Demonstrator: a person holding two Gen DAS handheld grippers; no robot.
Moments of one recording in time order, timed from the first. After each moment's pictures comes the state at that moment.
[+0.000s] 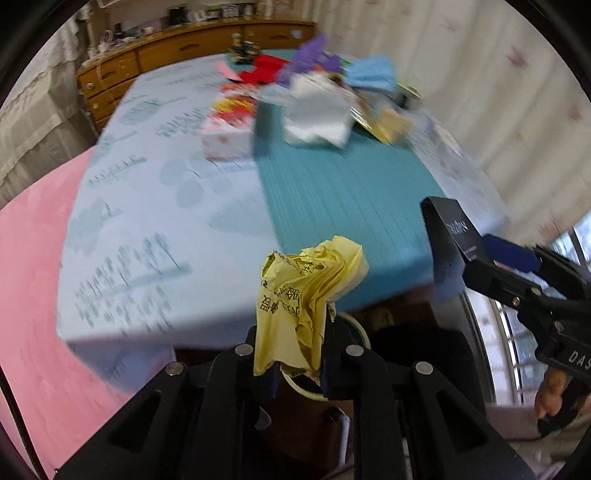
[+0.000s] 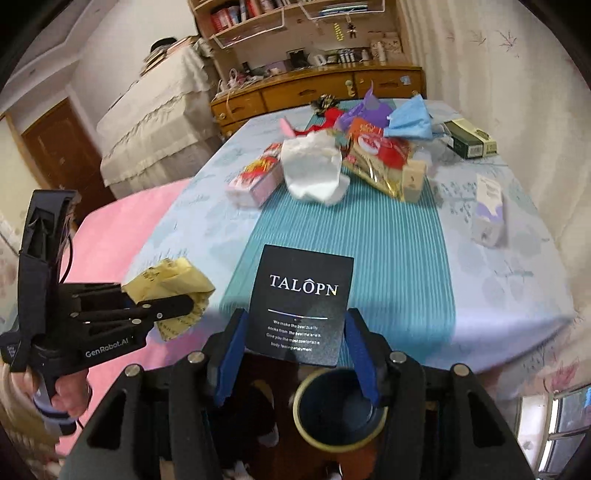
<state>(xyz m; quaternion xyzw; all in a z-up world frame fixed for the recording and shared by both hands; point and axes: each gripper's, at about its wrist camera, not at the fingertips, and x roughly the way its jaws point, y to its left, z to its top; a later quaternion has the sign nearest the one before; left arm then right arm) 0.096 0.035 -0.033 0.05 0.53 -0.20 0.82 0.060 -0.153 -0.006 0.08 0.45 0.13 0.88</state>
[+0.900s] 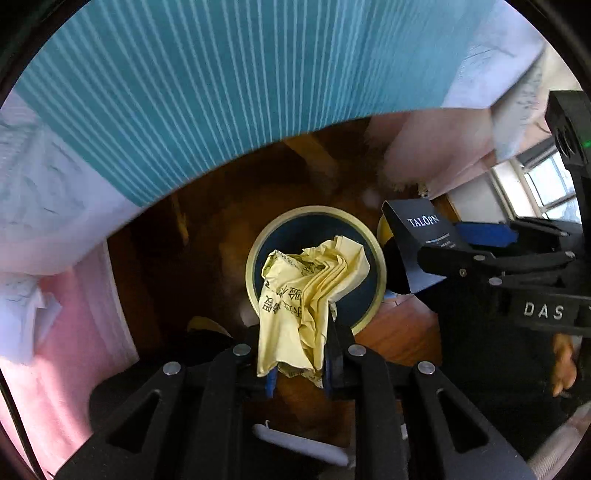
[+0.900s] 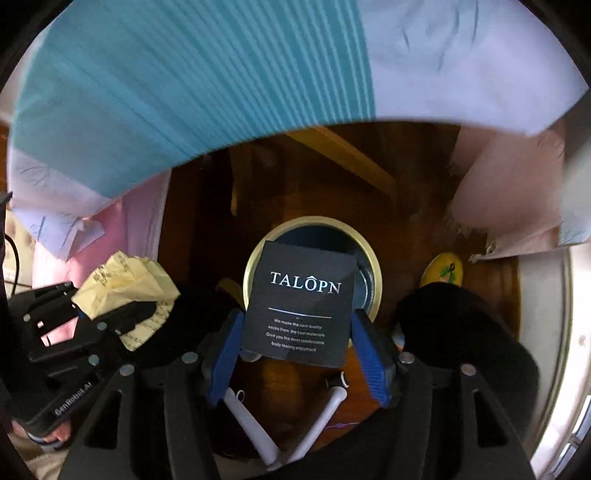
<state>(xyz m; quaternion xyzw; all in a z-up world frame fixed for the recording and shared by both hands) 0.042 -0.057 -0.237 0.15 0.62 -0.20 0.74 0.030 -0.208 -0.249 0.16 0.63 0.08 0.75</state>
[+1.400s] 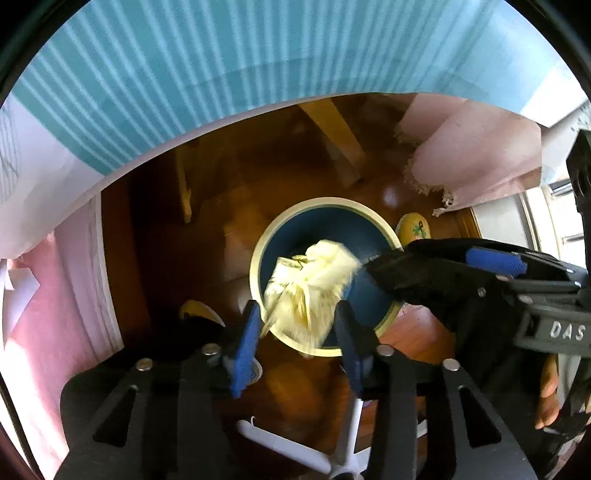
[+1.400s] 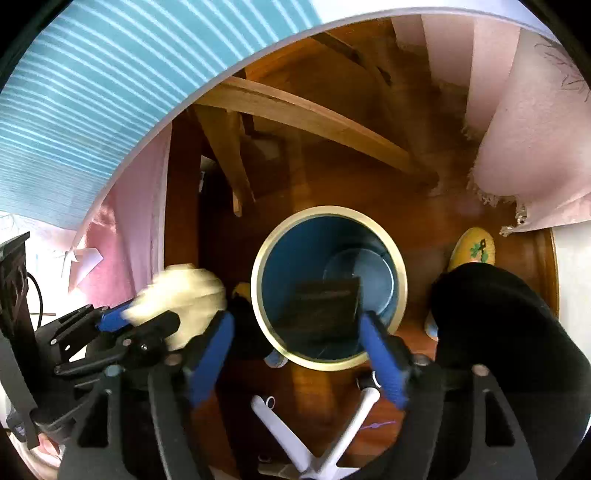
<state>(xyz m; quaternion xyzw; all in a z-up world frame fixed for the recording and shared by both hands) 0.073 -0.045 -0.288 0.11 0.65 -0.15 0.74 0.052 -0.218 -0.298 0.24 0.64 0.08 0.73</state>
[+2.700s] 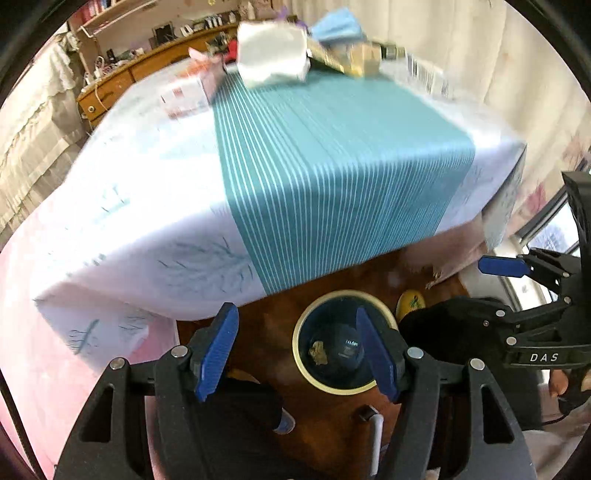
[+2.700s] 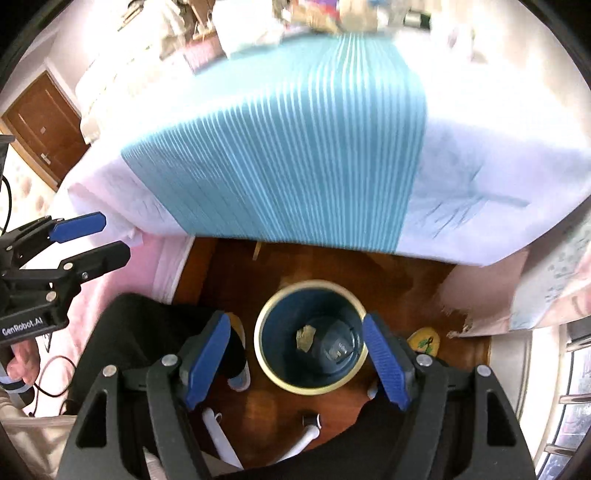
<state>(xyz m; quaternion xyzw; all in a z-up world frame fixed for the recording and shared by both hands) 0.049 -0.007 -0.096 0.12 0.49 -0.16 0.85 0.021 -0.192 -0.135 0.06 0.53 0.11 0.84</state>
